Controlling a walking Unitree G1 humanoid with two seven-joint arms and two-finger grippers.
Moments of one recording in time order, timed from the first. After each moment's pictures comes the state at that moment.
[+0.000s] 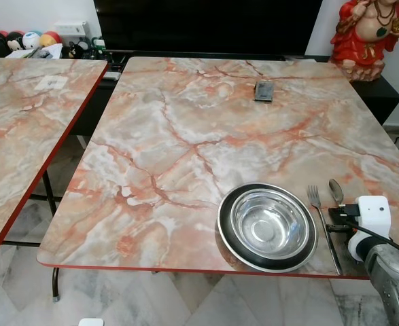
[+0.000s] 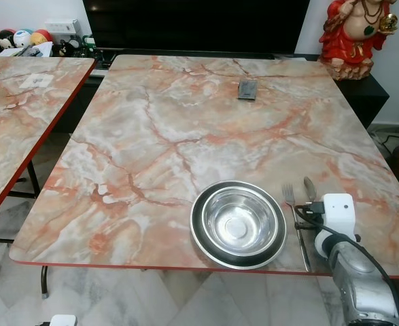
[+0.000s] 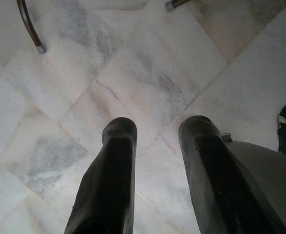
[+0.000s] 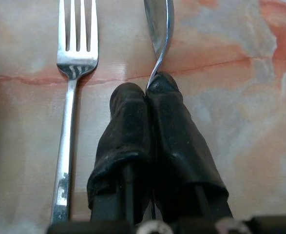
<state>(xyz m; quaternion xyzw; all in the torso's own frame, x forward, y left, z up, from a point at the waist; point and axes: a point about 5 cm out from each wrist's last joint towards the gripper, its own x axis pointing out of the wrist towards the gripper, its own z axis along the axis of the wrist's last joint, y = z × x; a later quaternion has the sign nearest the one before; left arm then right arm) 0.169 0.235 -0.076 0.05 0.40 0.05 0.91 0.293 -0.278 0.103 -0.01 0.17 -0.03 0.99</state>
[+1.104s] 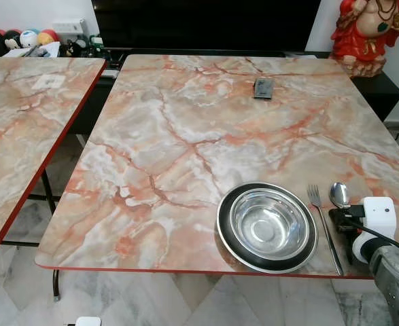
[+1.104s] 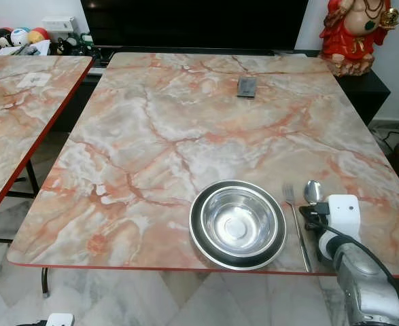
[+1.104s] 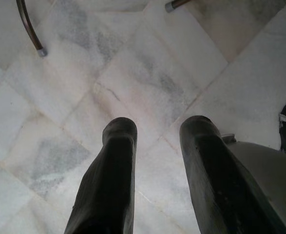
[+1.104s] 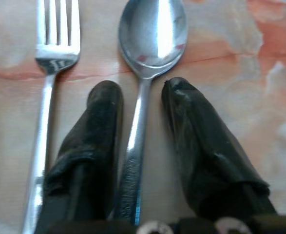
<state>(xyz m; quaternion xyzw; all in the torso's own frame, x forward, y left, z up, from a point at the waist) 0.168 0.243 -0.074 0.05 0.40 0.04 0.91 0.290 -0.284 0.104 -0.02 0.17 -0.04 0.98</state>
